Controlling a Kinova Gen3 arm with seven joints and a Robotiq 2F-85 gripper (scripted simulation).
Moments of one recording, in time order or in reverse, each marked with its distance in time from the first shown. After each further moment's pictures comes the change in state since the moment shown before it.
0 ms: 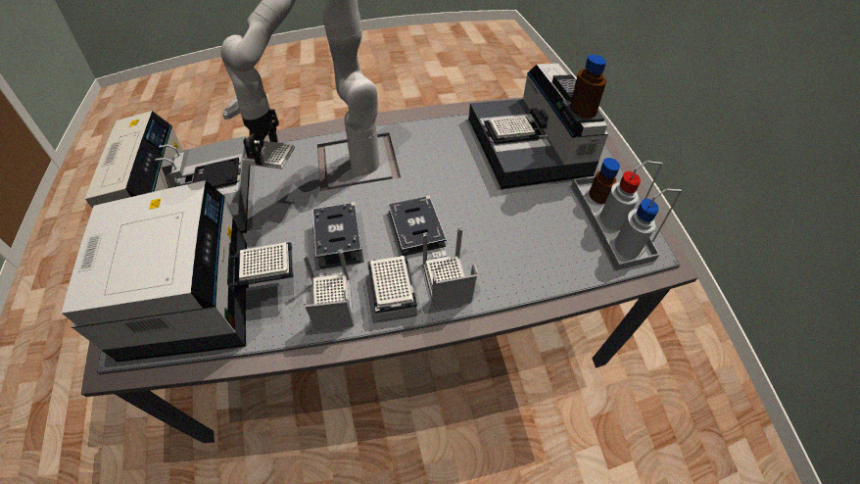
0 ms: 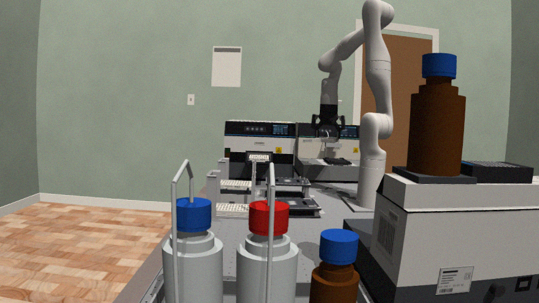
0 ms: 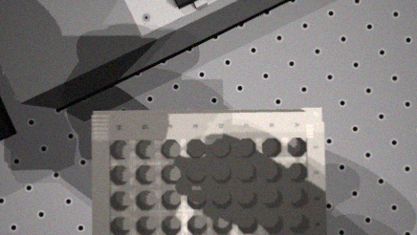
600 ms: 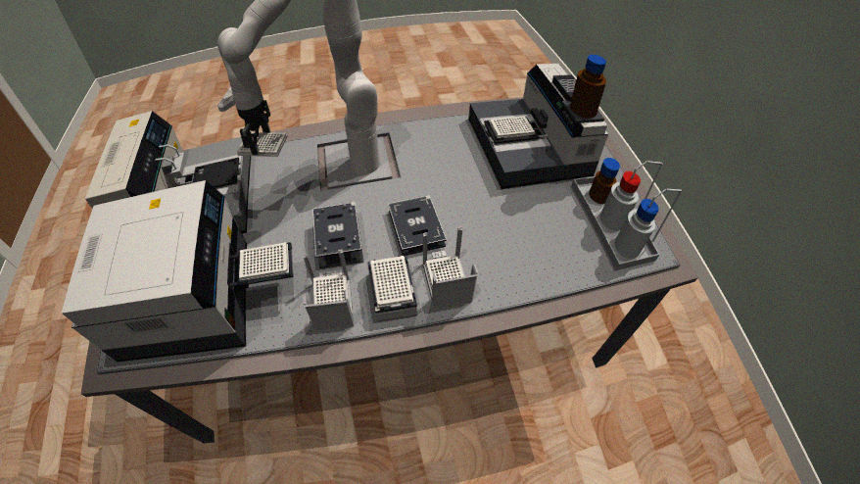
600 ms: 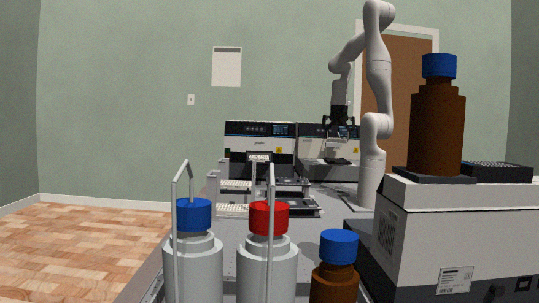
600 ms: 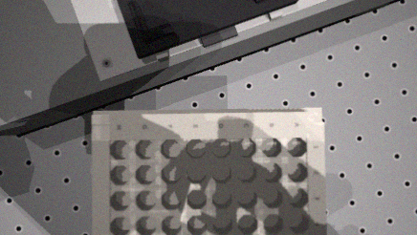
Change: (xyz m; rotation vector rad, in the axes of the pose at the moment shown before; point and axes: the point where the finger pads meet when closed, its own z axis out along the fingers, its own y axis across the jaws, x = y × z) arm 0.039 0.037 0.001 -0.002 -0.002 -0.105
